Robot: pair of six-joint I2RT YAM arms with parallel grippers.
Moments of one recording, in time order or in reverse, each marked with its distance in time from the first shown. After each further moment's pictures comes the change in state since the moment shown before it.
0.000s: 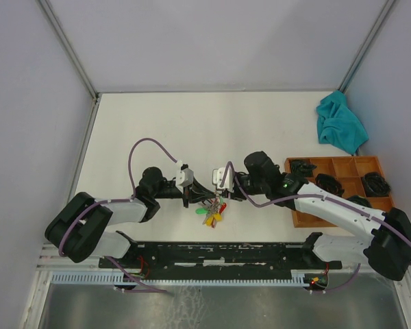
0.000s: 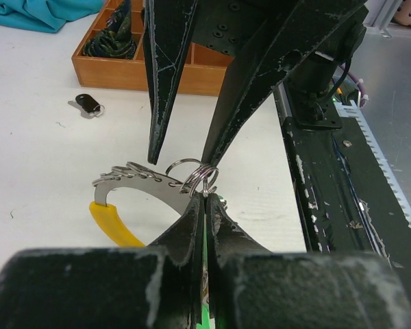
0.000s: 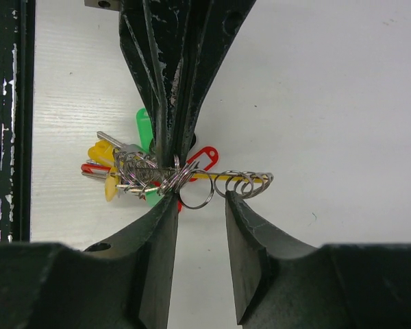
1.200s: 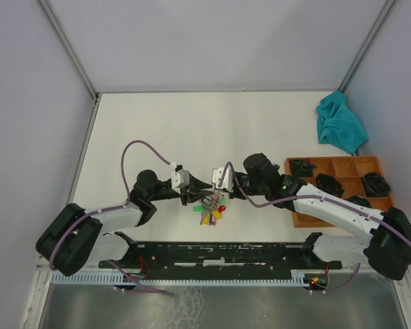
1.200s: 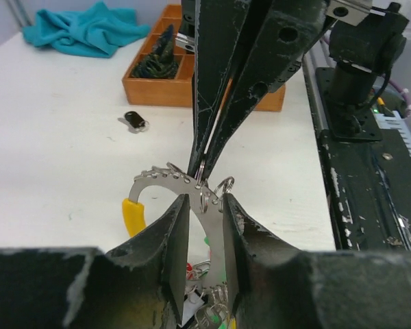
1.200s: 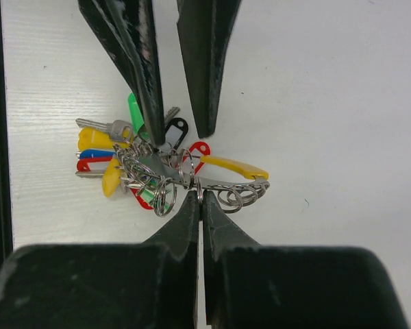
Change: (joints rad) left arm 0.000 -0.089 -0.011 -0.032 -0.084 0.056; right arm 0.017 0.006 -0.016 0.021 0.083 0.013
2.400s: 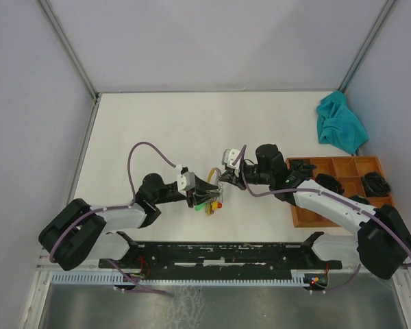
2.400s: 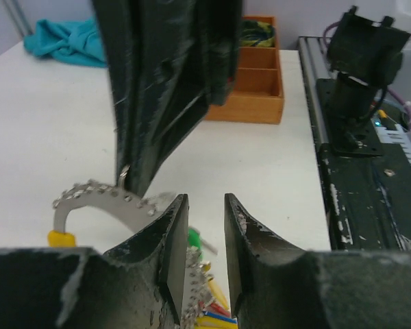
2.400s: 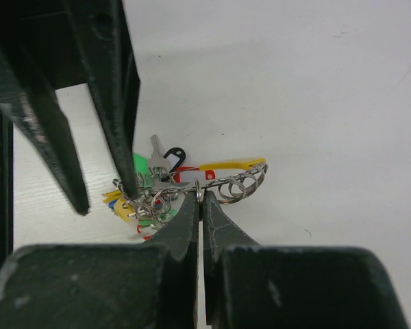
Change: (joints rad) left arm -0.082 0.034 -0.011 0.077 -0.159 -0.018; right arm -0.168 0.032 -0.057 0.274 -0.217 0.174
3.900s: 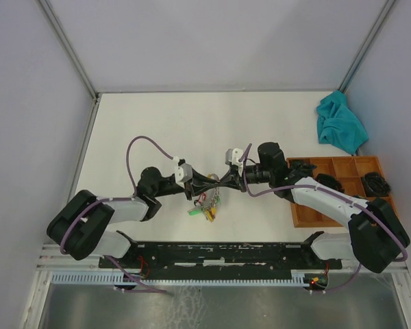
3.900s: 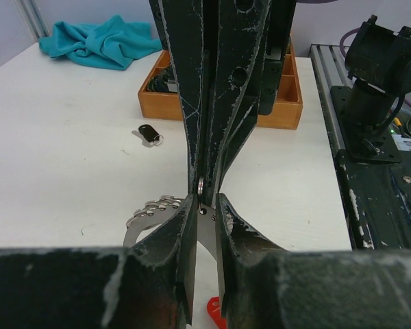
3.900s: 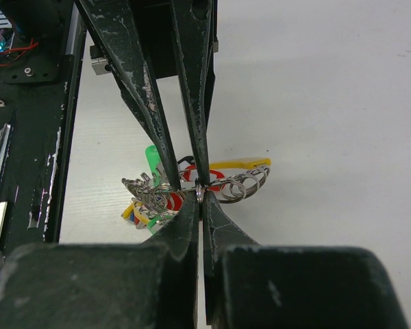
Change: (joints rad) left arm 0.072 0.075 0.037 0.083 0.082 -0.029; right arm -0.068 0.066 -0.039 0.110 -0.261 0.075
